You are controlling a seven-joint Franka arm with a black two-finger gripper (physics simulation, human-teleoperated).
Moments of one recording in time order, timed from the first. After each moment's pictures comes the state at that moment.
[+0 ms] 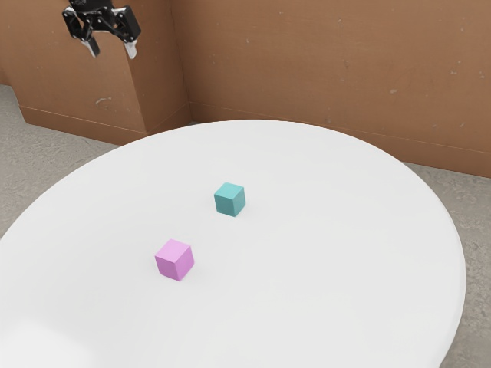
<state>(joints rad) 0.00 0.32 0.25 -0.94 -0.08 1.49 0.04</state>
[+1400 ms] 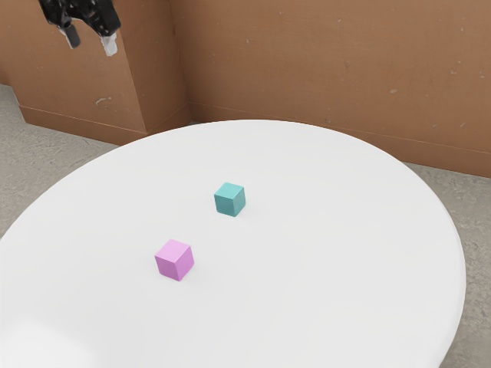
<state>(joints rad) -0.20 0.00 0.24 -1.18 0.03 1.34 0.09</state>
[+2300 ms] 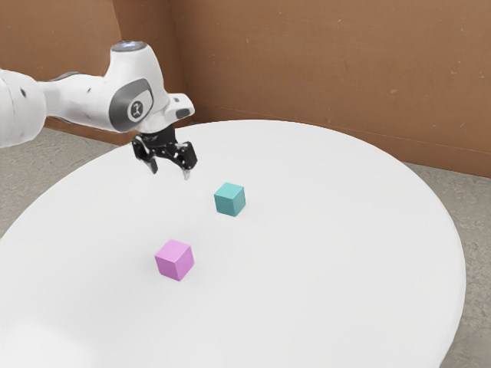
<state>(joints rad) -0.05 0.33 0.10 -1.65 0.01 2.13 -0.07</state>
